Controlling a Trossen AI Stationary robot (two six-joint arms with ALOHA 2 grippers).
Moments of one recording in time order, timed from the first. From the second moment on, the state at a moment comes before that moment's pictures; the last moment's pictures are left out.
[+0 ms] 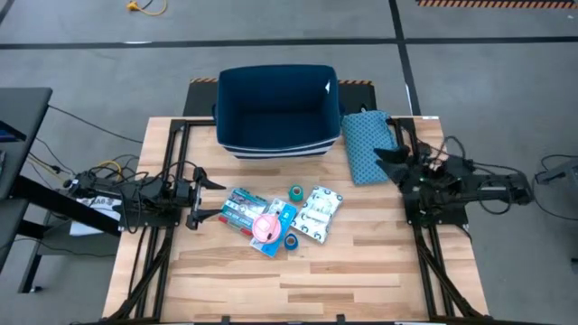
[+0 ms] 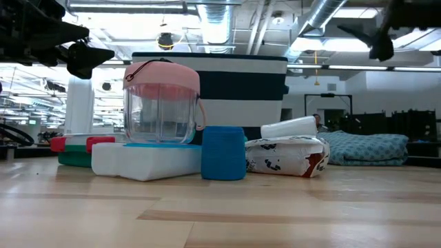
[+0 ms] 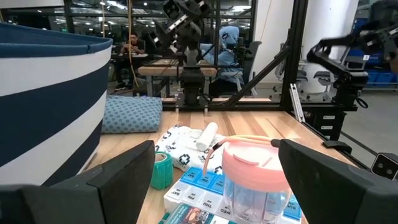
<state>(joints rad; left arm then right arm) -0.20 0.01 0.01 0.07 -0.16 0.00 0.03 0.25 0.32 0.12 0.32 0.50</state>
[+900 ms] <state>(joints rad) -0.20 0.01 0.01 0.07 -0.16 -0.05 0.19 1.20 0.73 -0.22 0.21 0.33</state>
